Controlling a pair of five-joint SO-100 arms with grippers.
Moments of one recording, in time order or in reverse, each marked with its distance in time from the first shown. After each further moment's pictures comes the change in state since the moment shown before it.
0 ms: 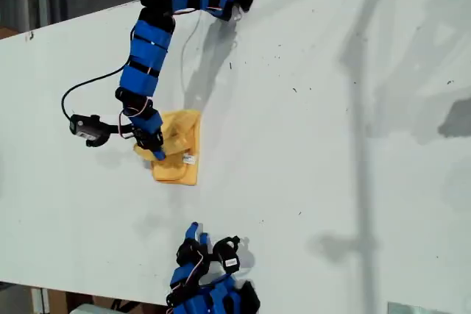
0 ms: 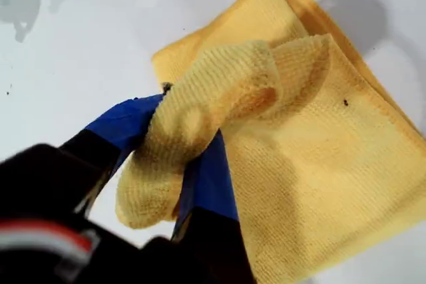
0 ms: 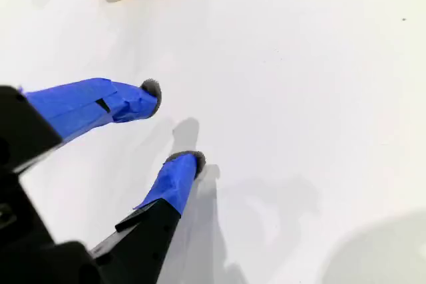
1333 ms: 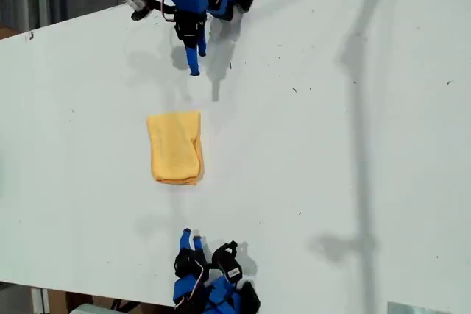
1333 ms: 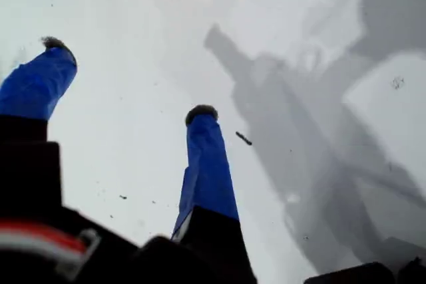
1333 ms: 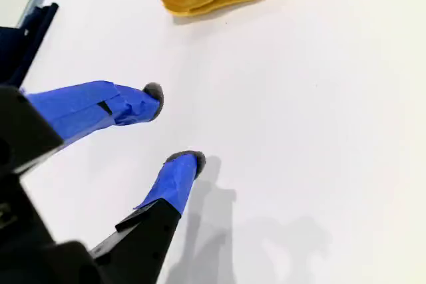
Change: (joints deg) arm 0 -3.2 38.0 9.1 21.0 -0.8; arm 1 -6.1 124.5 99.3 29.4 32.0
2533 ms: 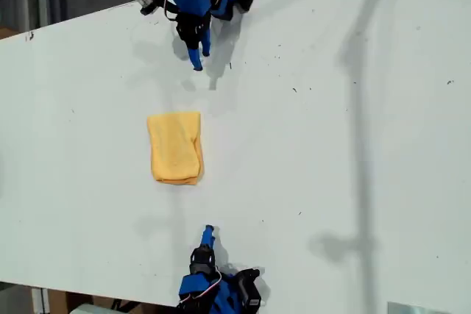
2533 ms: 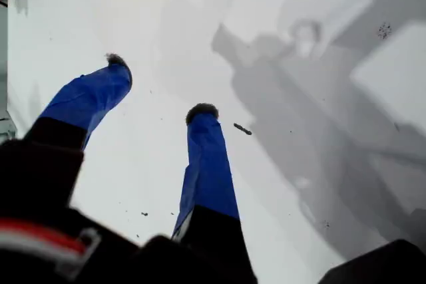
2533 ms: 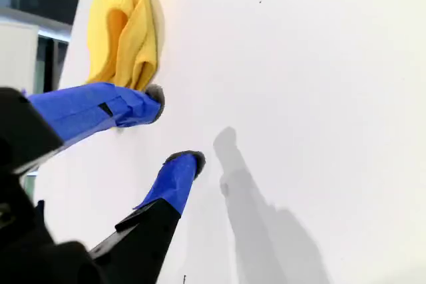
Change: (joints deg) arm 0 13.4 3.9 -0.4 7.8 27.6; arm 1 1.0 2.2 4.0 5.2 11.2
